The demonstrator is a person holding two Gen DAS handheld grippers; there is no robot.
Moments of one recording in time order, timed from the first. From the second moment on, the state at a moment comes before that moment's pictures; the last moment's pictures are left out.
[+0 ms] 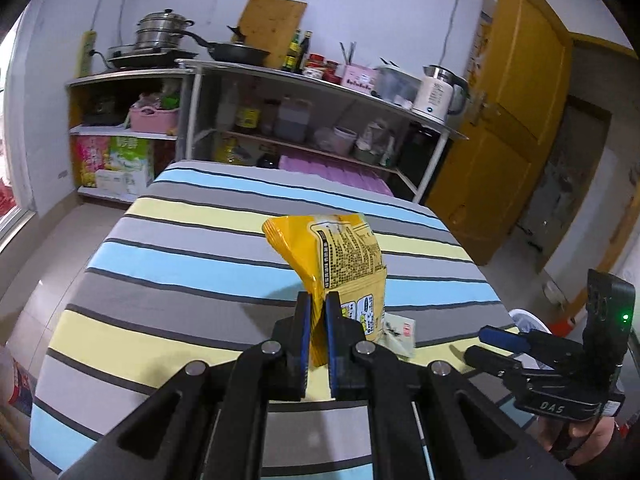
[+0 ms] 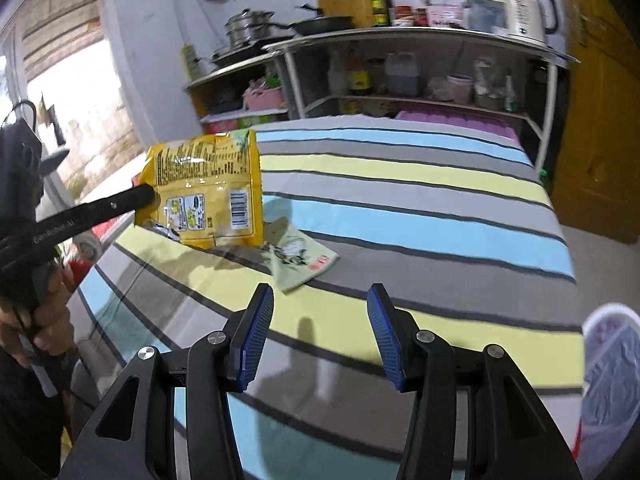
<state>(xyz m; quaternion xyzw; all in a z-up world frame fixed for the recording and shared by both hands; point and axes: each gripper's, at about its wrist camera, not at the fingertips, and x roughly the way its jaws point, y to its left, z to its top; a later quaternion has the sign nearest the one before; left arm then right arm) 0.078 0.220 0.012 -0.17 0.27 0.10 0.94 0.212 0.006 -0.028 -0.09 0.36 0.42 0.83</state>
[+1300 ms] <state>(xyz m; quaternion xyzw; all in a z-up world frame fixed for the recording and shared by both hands) 0.082 0.194 0.006 -0.18 0.28 0.06 0.94 0.204 -0.009 -0.022 -0.12 0.36 0.39 0.84</state>
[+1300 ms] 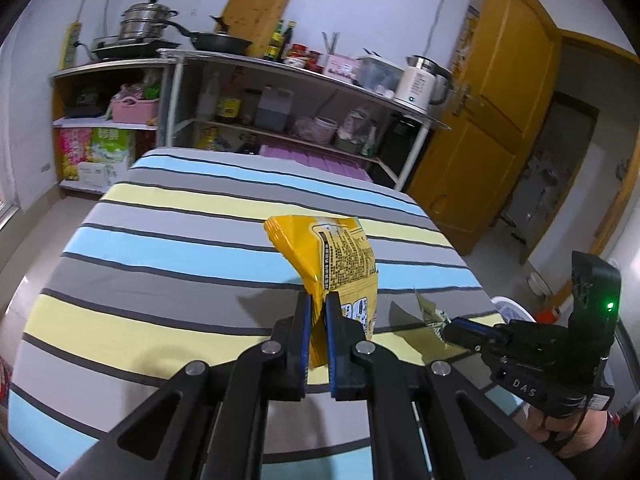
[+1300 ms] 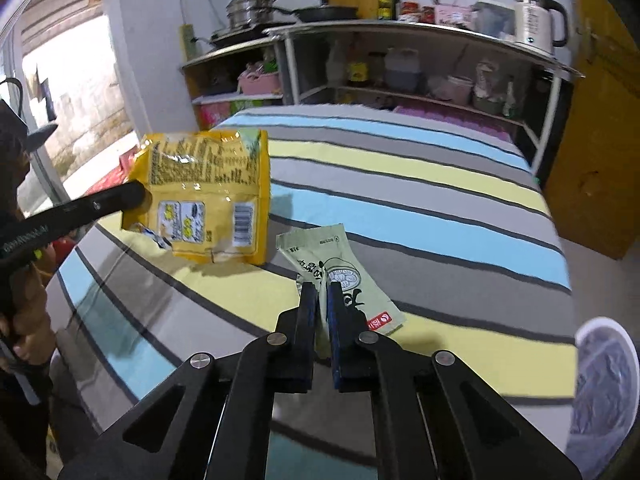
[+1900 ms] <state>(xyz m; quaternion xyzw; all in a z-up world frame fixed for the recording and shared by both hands) 0.127 0.076 0.020 -0.13 0.30 -0.05 0.94 0.192 -0.127 0.013 -0.07 0.33 0.30 0.89</state>
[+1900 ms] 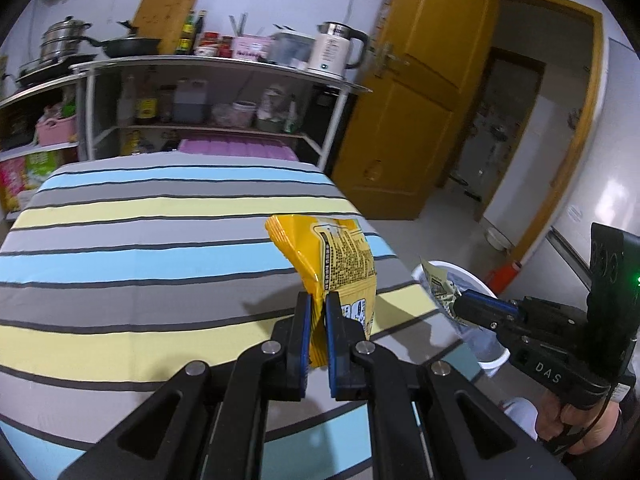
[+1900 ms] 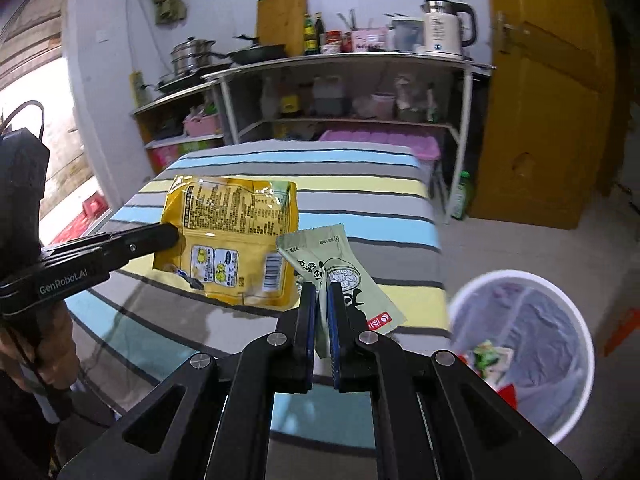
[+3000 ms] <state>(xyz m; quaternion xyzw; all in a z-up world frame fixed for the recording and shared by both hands) 0.202 -0.072 0.023 -0.07 0.34 -0.17 0.92 0.215 -0.274 -0.004 0.01 0.34 0.18 0.92</state>
